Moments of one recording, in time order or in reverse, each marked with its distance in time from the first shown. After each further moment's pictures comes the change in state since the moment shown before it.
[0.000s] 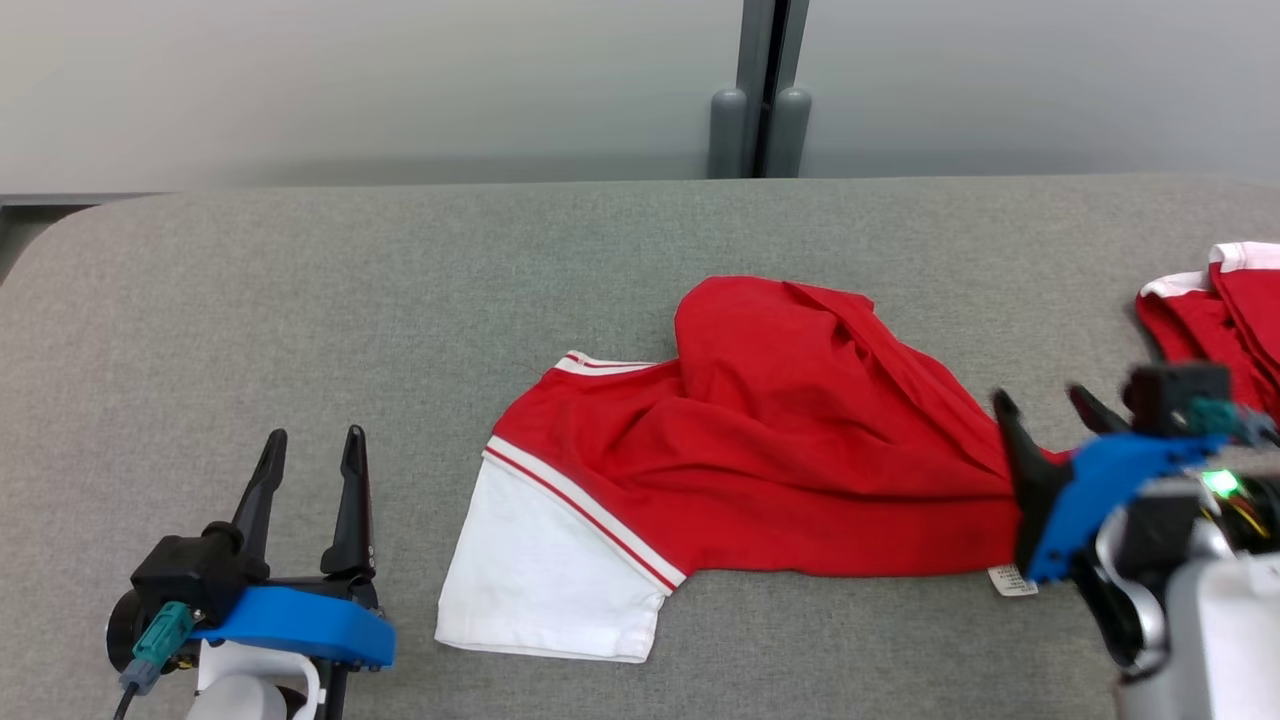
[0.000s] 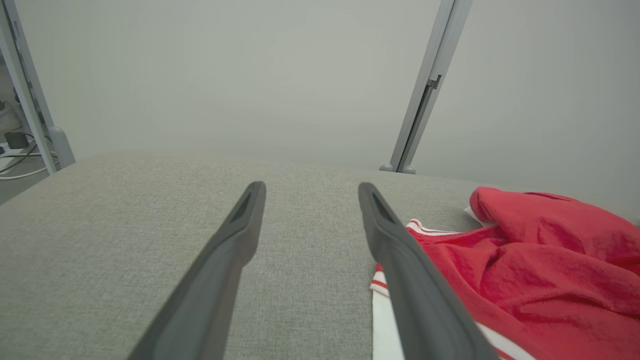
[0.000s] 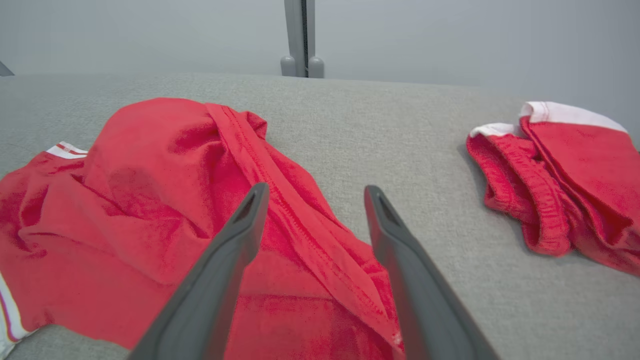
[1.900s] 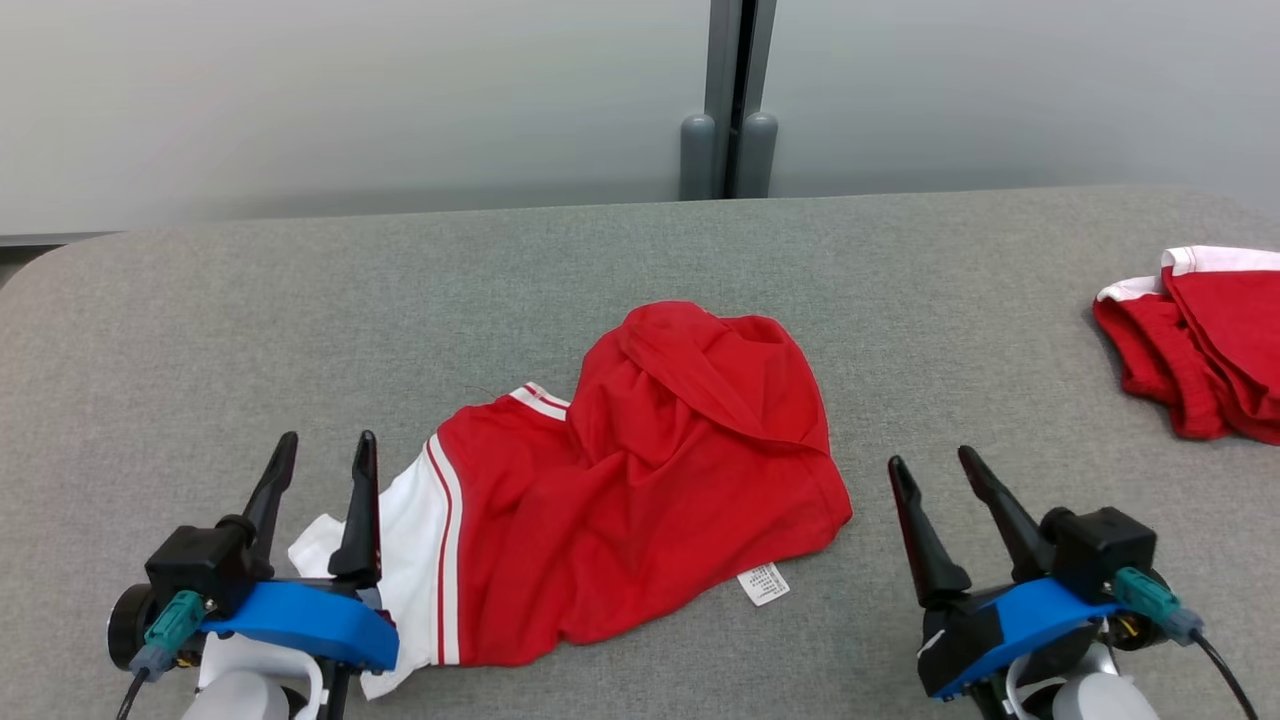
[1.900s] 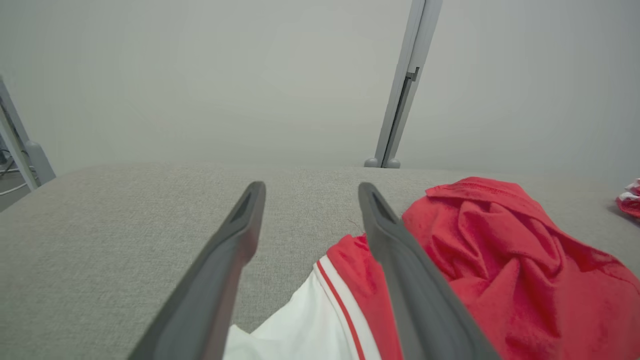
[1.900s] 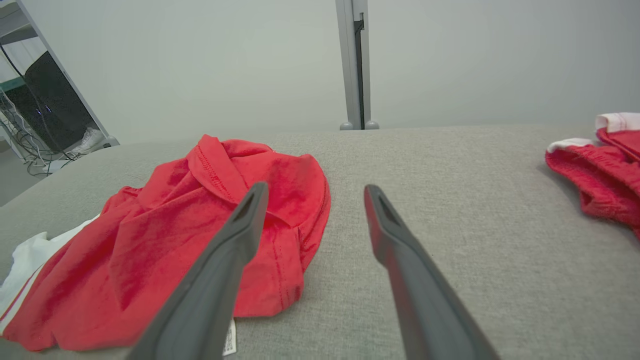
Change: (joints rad) left arm -0.029 0.161 -0.237 -0.039 -0.180 0.153 0.003; right arm 0.131 0.004 0.228 0.106 0.143 0.000 -0.535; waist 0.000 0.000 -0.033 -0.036
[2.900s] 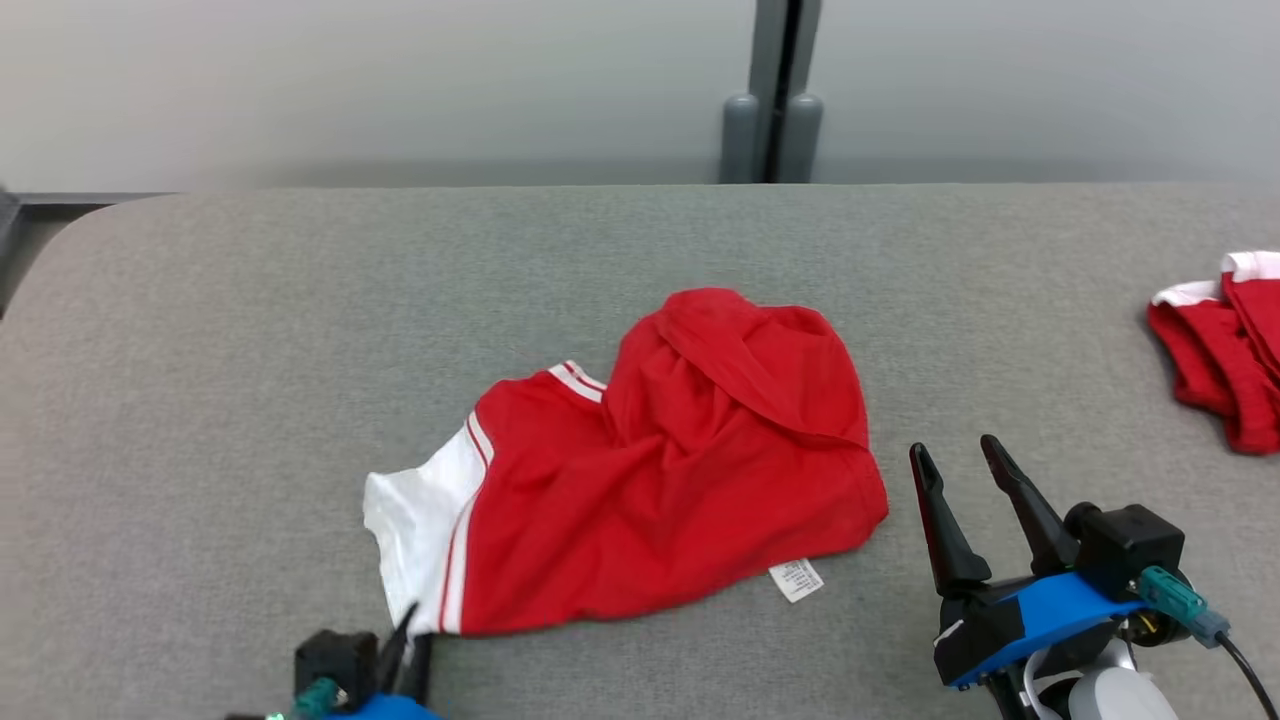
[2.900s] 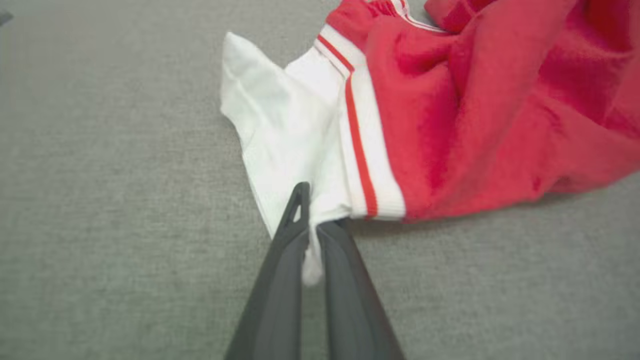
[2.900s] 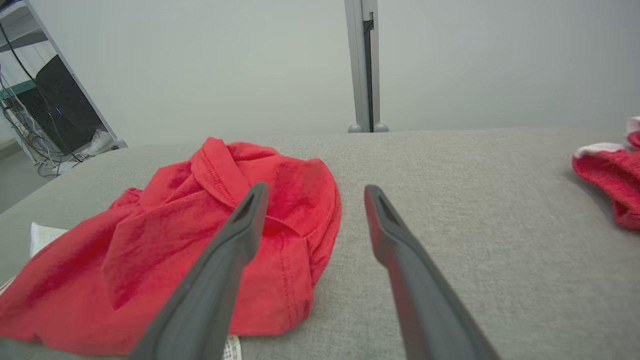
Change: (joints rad) left arm 0.088 -0.026 -0.168 0.126 0.036 0.084 0.121; right arm -0.005 0.000 -0.027 -0.001 0.001 0.000 -0.026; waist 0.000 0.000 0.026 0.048
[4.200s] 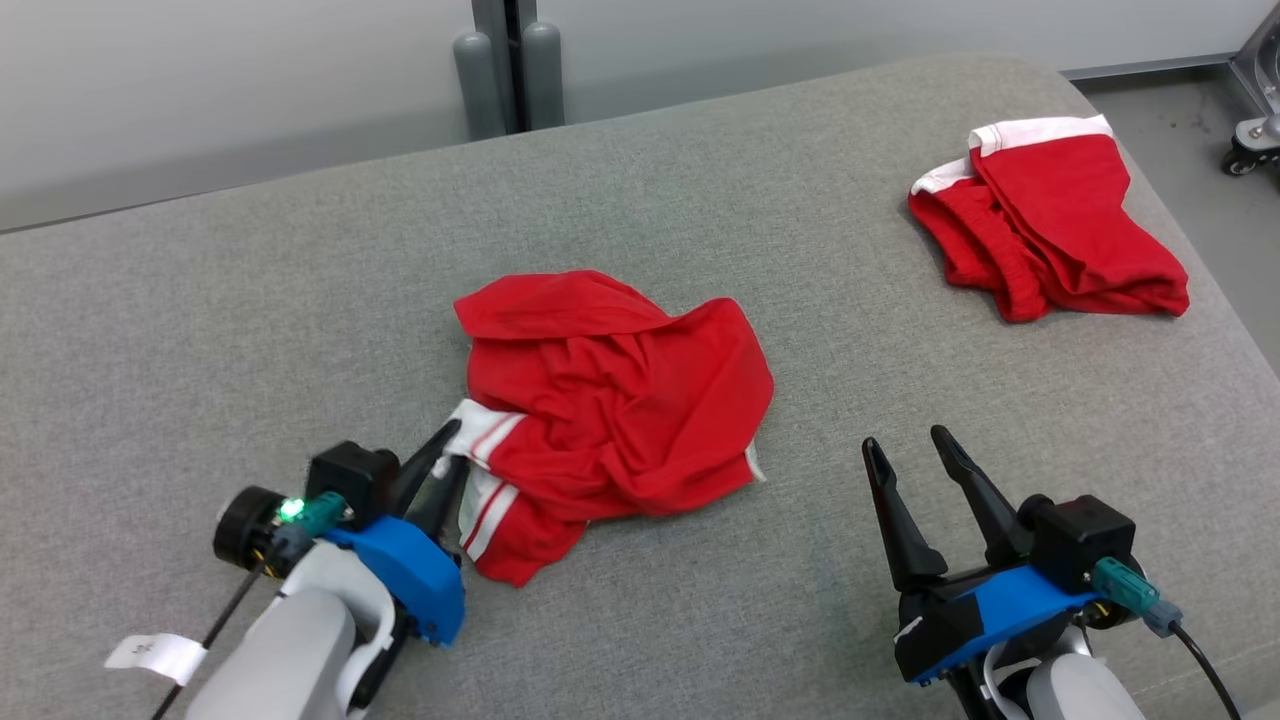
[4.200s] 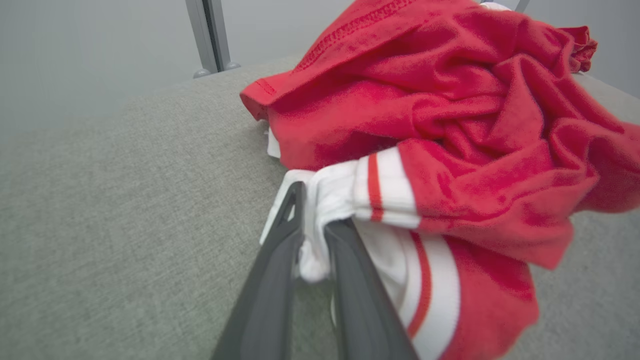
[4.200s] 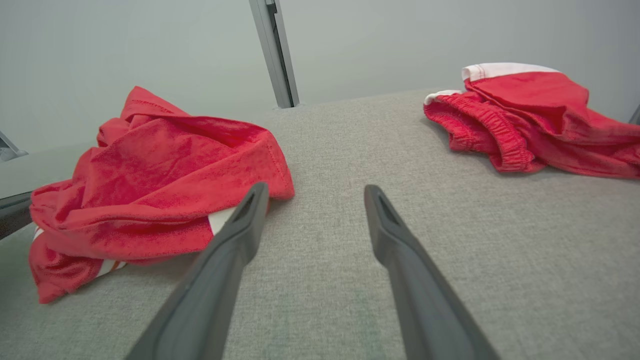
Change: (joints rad) left arm -0.344 -0.013 -0.065 0.195 0.042 -0.272 -0.021; right arm -0.046 0.000 0.081 0.052 0.021 0.000 -0.043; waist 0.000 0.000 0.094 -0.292
